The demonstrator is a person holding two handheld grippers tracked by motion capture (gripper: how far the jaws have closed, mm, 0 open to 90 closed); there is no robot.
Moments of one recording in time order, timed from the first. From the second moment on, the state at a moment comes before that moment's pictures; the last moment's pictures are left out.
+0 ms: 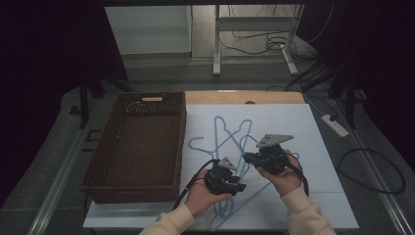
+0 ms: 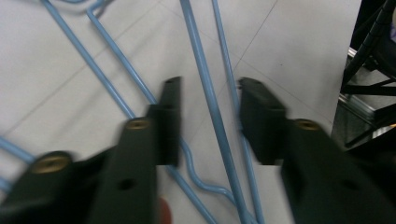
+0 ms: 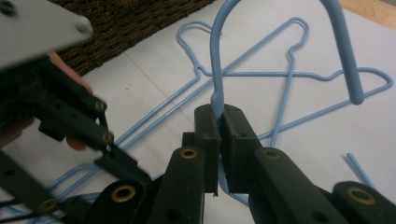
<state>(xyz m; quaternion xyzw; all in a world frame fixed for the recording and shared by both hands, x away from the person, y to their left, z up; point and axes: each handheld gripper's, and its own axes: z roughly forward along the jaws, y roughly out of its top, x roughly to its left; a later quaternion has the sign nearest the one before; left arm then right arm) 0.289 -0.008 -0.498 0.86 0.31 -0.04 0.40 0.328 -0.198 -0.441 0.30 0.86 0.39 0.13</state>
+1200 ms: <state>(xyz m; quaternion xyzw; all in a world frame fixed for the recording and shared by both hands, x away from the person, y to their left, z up) 0.280 0.006 -0.466 0.79 0.34 -0.10 0.50 0.280 -0.308 -0.442 0.35 0.76 0.52 0.18</state>
